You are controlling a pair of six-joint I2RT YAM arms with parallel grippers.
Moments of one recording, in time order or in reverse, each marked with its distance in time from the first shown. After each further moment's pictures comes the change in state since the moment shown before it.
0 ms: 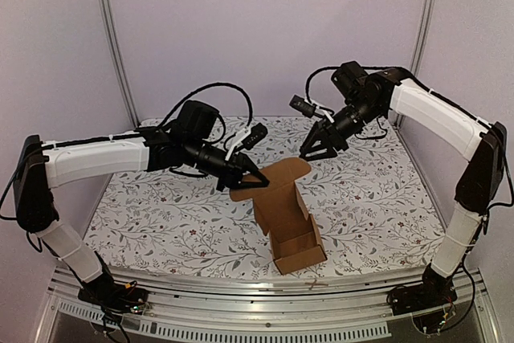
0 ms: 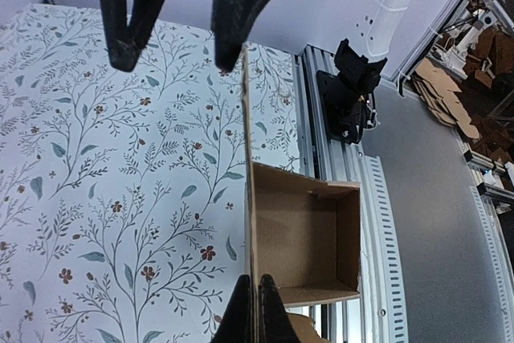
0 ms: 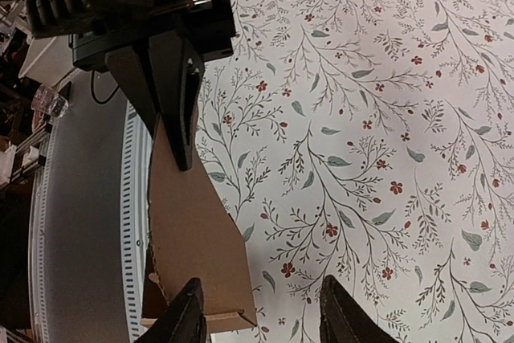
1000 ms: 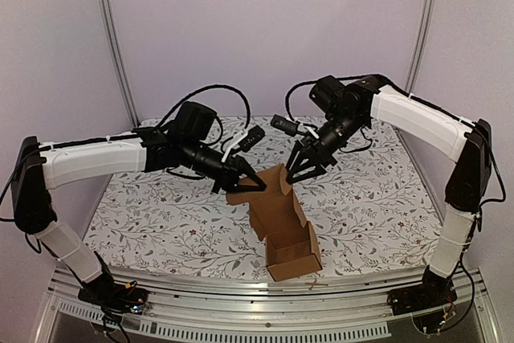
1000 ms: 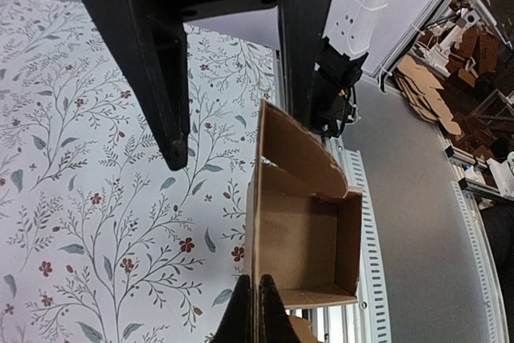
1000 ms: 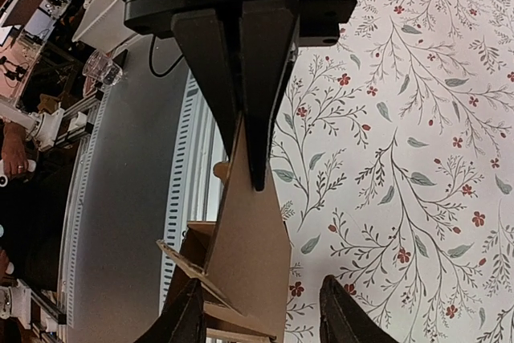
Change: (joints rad) left arm 0.004 -0.018 -0.016 -0.023 0.056 -0.010; right arm 0.120 0.072 0.011 -0.082 -0.117 -0.085
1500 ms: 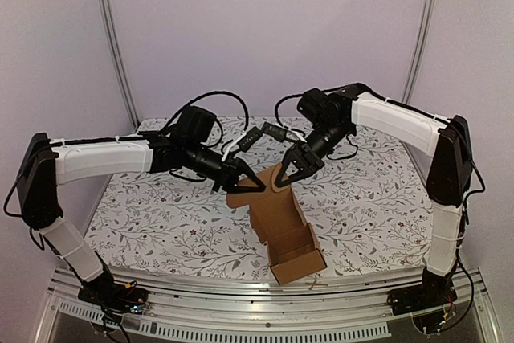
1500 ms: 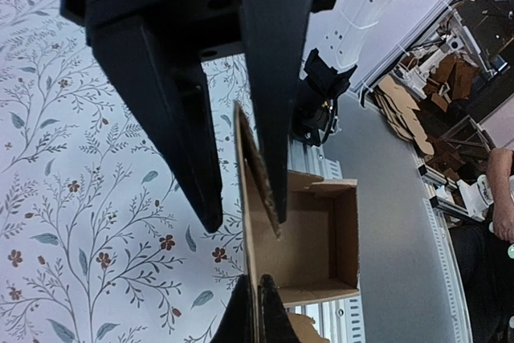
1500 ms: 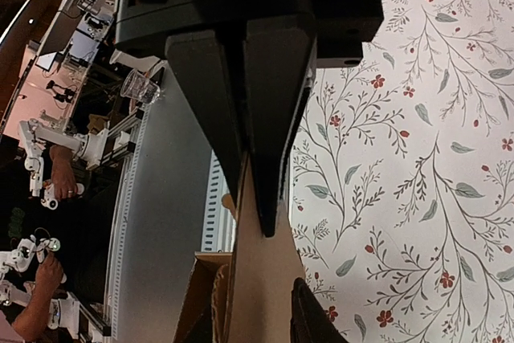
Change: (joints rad) left arm 0.037 0.045 -0.029 0.071 0.107 -0.103; right arm 0.007 0.134 0.049 -0.011 -0.140 0.050
